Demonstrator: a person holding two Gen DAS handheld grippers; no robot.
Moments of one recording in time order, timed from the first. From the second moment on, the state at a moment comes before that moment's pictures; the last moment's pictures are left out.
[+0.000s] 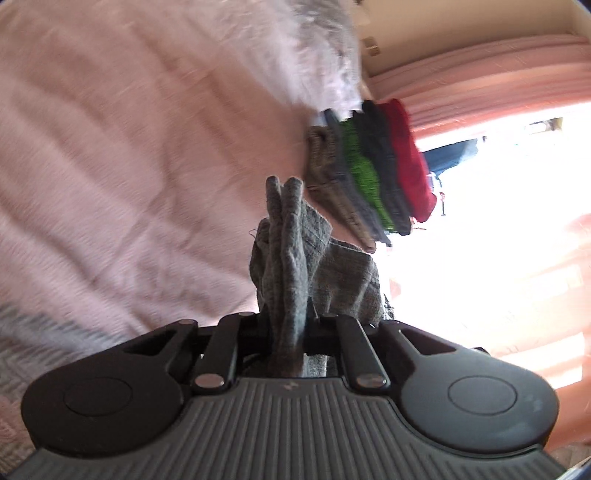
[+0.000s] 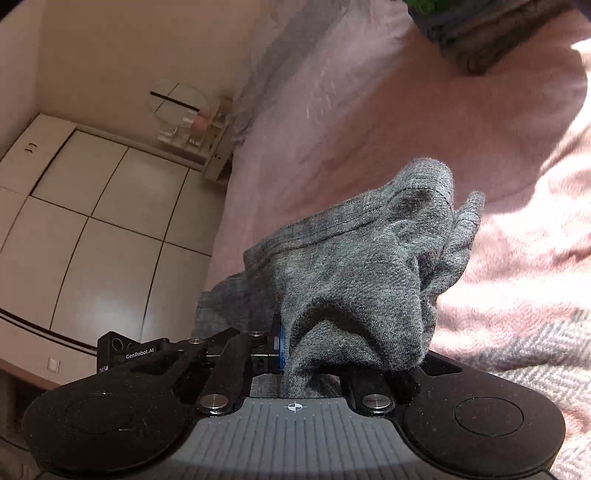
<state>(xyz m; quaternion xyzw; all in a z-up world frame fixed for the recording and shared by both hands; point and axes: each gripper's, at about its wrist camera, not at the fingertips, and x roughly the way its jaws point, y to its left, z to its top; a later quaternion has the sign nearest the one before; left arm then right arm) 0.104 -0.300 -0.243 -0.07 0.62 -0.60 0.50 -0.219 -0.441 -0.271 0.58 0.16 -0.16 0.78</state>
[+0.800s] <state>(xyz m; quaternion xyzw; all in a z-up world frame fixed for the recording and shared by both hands) -0.034 -0.686 -0.094 -0.11 0.56 -0.67 0.48 -0.363 -0.721 -0.072 0.49 0.14 -0.23 0.83</state>
